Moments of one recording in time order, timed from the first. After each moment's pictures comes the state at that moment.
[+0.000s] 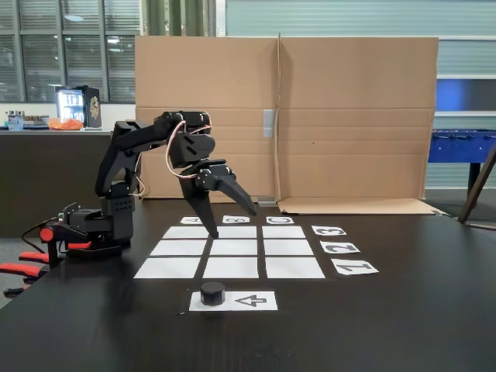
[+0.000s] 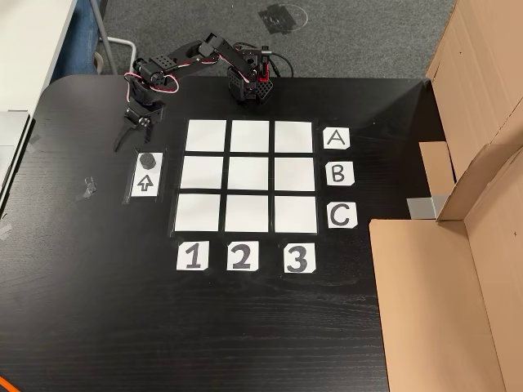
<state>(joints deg) 38.5 58.0 44.8 84.6 -5.4</state>
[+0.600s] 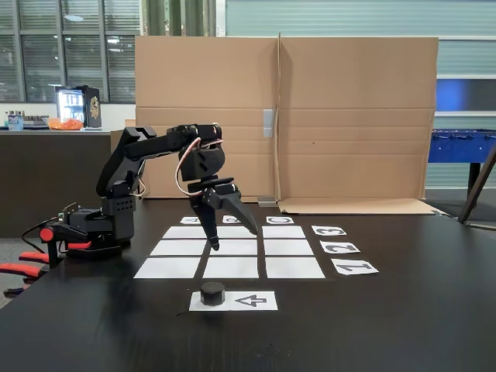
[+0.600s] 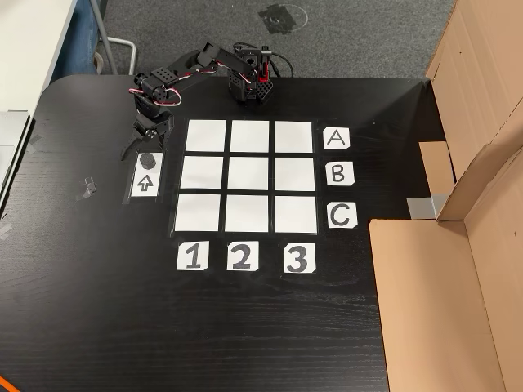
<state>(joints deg) 36.7 50.3 39.0 91.4 4.3</state>
